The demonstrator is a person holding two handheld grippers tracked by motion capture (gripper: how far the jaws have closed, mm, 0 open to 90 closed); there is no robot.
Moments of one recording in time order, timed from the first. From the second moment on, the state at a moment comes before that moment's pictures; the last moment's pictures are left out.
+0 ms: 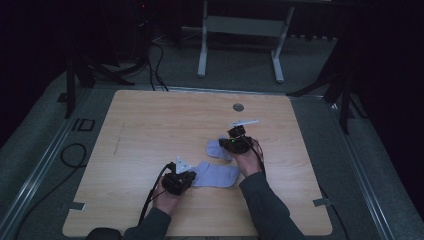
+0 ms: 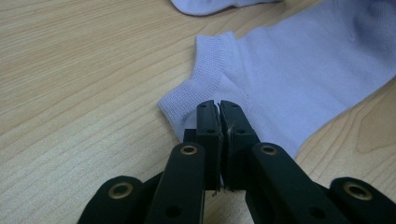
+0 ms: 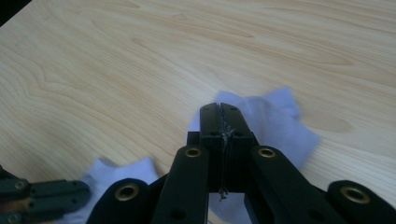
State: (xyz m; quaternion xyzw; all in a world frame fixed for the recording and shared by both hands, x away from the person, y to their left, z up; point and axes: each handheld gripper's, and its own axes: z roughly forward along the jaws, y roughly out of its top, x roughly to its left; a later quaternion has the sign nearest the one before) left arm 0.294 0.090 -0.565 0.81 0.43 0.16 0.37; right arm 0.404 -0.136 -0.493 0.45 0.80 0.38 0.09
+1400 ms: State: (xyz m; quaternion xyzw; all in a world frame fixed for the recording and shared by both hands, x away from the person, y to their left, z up) left arm 0.295 0.089 -0.565 0.81 0.43 0.16 0.37; right arm 0.398 -0.220 -0.508 0.51 0.77 0.34 0.14
